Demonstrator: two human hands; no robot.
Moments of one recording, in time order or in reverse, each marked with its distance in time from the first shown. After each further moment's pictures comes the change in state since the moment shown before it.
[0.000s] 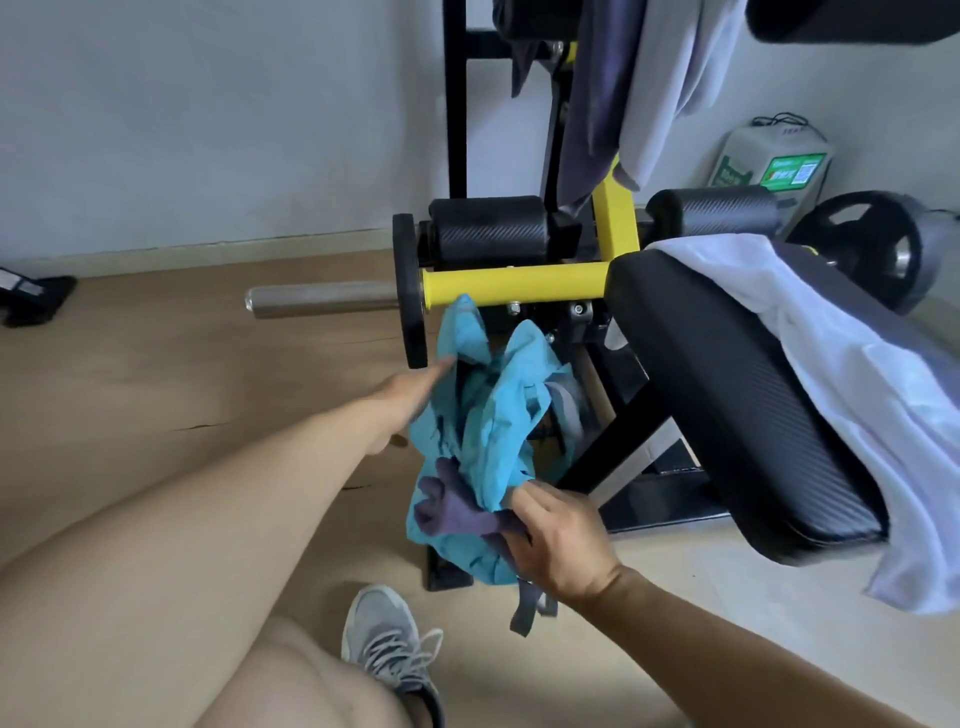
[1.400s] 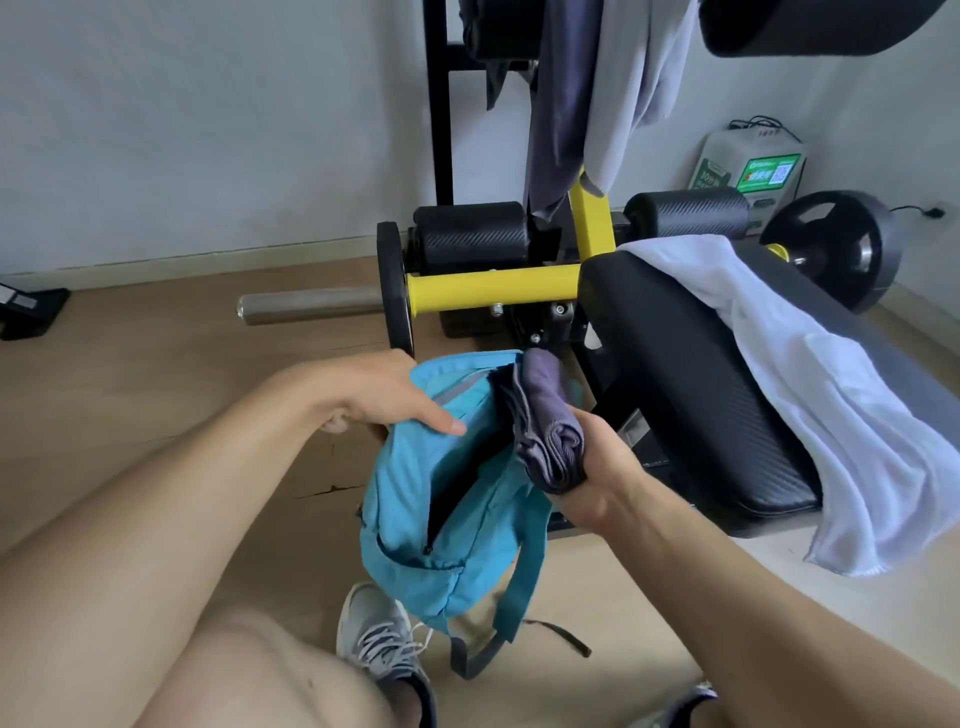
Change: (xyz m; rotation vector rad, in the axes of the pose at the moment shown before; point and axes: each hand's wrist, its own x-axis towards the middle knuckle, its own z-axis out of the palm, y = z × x) left_hand -0.046 0.036 -0.032 0.547 -0.285 0.136; right_hand 0.068 -0.004 -0.076 1.691 0.193 1.545
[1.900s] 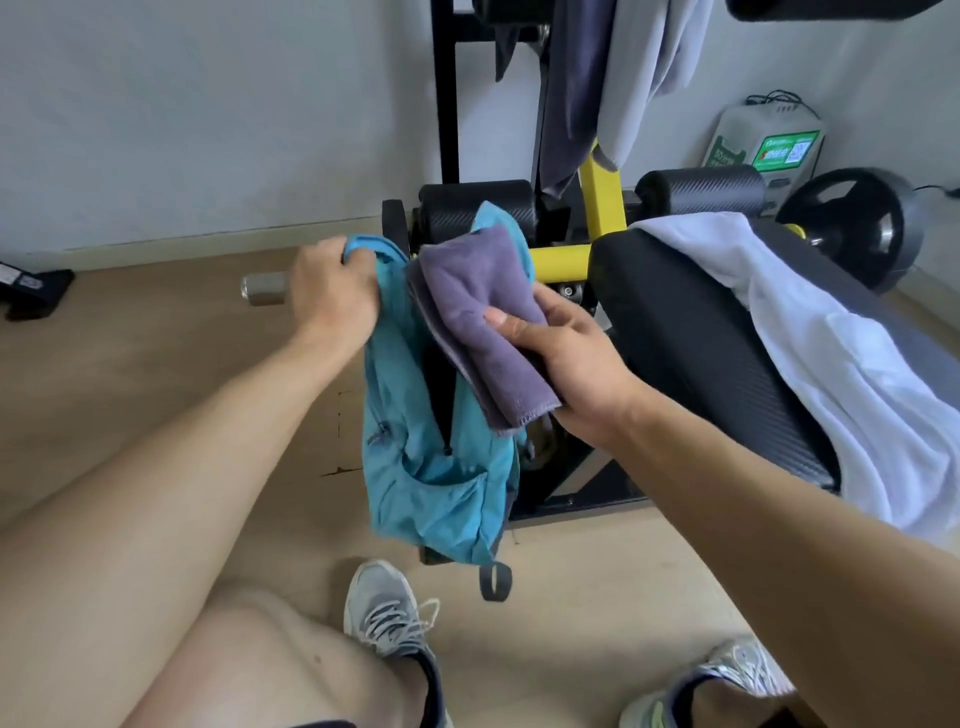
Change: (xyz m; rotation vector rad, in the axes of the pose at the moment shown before) left_hand -0.006 0.013 -0.022 -0.304 1.100 0.186; right_hand -0.027 -0.029 0.059 -0.537 -0.395 -0.490
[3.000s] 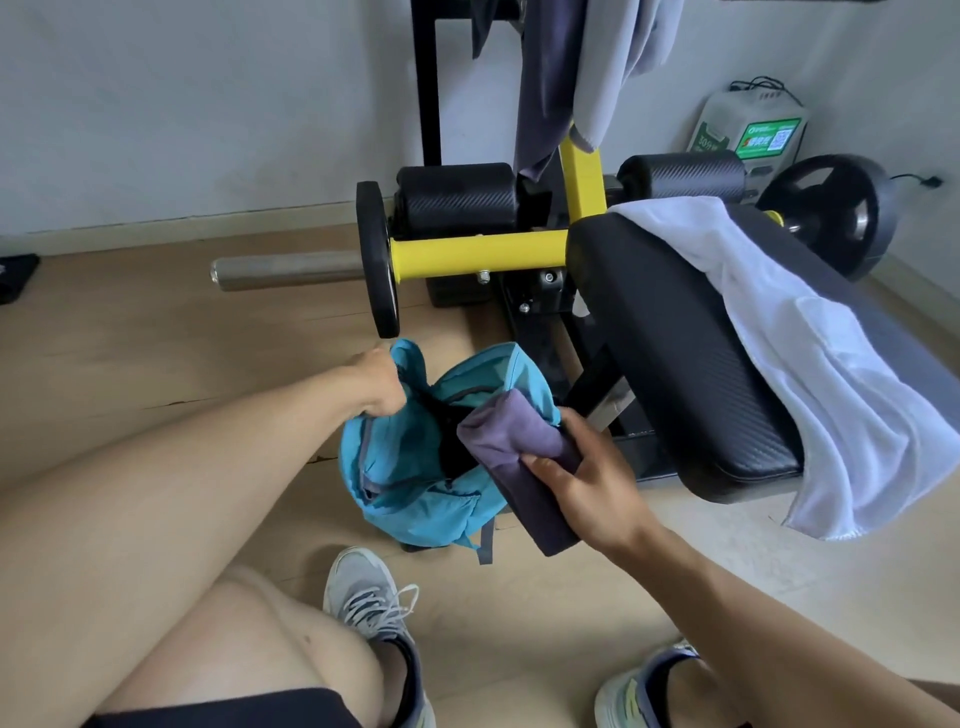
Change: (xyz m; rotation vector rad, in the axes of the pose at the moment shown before) left_hand -0.031 -0.063 0.072 0.568 -0.758 -0.215; right_hand -0.076 0.087 -0.067 -0.753 0.214 0.005
